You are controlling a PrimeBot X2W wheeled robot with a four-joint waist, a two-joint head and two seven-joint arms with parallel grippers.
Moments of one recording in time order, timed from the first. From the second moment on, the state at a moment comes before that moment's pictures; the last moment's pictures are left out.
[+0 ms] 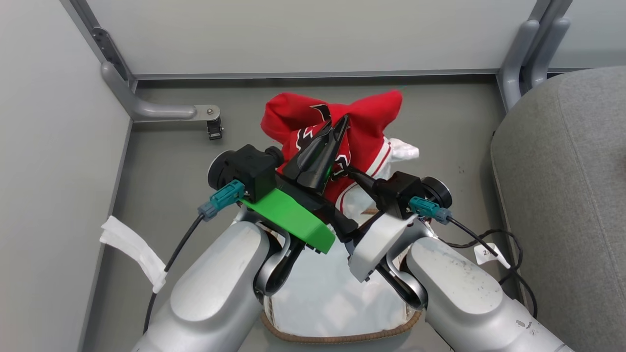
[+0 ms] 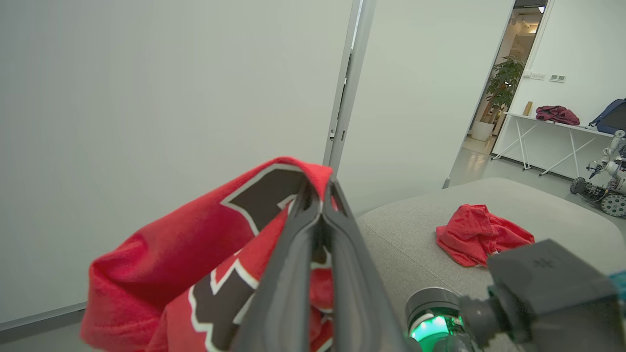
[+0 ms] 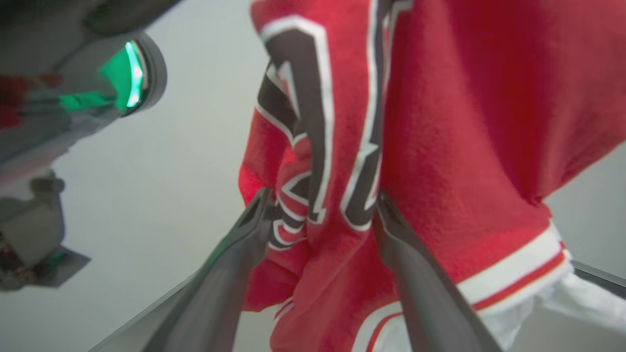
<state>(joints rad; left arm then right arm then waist) -0.61 0.08 -0.71 0.31 -0.62 -0.13 -0.26 -0.61 -0.05 0.70 0.52 0.45 0.13 -0.26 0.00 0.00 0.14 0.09</state>
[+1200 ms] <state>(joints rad) -0.52 0.13 -0.59 0.32 -0.51 -0.13 -0.26 -0.42 -0.05 0.30 0.24 0.31 0.13 -0.26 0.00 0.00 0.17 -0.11</state>
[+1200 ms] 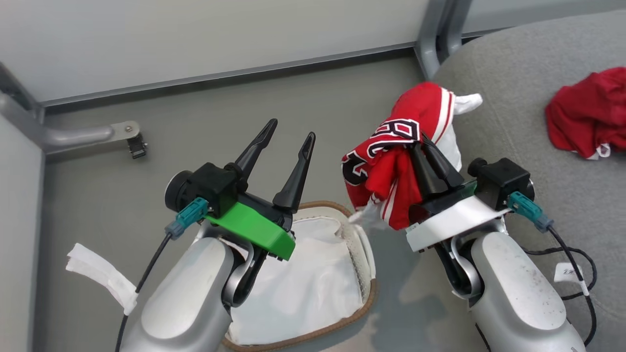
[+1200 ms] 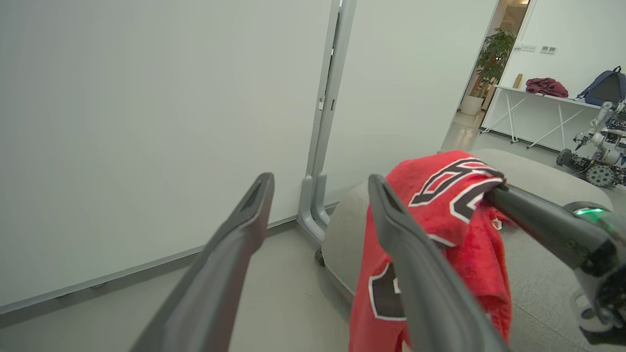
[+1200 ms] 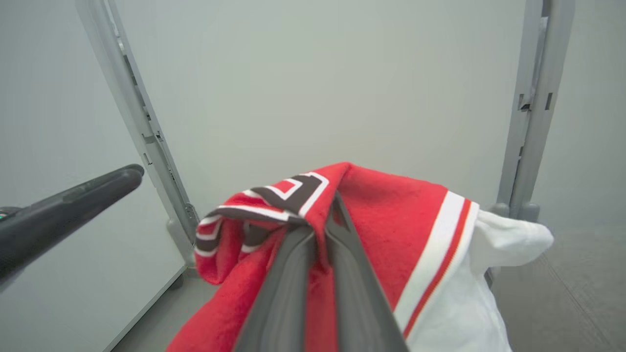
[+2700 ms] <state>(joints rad) -0.51 0.25 -0.73 0.31 -0.51 -0.13 -0.26 -0.77 -0.35 -0.02 0.37 0.14 0.13 -0.26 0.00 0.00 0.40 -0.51</state>
